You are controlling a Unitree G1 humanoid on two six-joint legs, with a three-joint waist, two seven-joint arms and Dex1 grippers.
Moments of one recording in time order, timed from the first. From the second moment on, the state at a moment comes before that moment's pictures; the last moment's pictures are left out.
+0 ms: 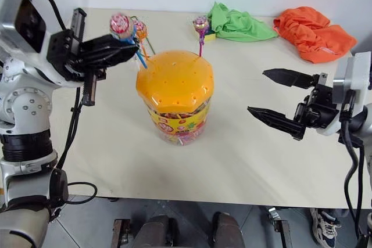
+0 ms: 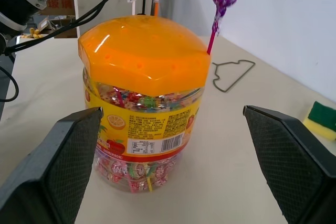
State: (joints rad) left arm -0.93 0.59 0.20 -0.06 -0.84 0.42 -1.12; right arm -0.29 -0.91 -0.46 -0.38 0.89 0.50 1.05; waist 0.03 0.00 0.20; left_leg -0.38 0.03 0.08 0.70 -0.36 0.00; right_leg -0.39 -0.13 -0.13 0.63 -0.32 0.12
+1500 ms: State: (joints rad) left arm -0.66 1.00 0.22 0.06 -0.30 1.06 -0.52; right arm -0.42 -0.90 -0.32 -0.19 0.81 0.52 1.19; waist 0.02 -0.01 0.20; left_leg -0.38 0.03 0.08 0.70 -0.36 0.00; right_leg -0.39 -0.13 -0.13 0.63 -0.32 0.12
